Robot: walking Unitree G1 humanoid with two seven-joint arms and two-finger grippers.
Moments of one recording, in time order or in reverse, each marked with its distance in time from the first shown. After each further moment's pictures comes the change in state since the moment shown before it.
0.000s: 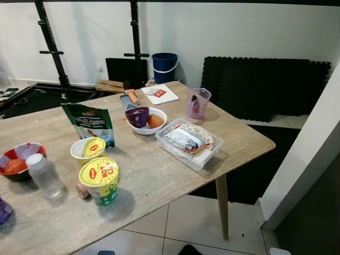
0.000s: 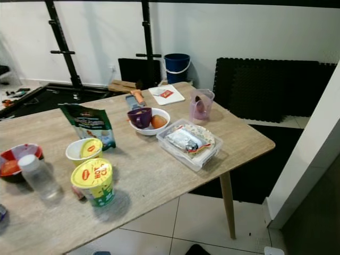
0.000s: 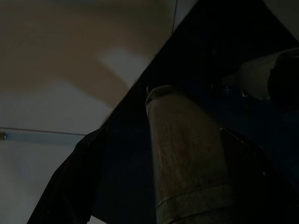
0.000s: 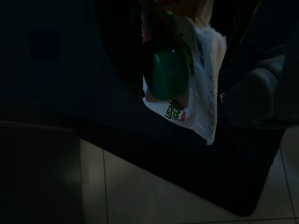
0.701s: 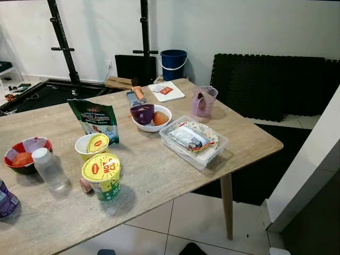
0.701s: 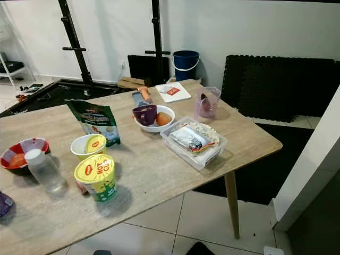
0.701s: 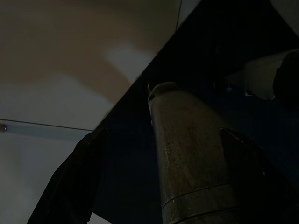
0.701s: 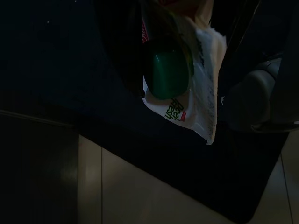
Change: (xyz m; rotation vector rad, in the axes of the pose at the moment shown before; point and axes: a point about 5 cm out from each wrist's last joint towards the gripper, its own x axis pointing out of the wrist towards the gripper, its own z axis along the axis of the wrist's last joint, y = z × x) left arm 0.000 0.002 0.003 0.016 -0.008 0.004; right arm 0.000 0.000 0.000 -0.009 0.003 0.001
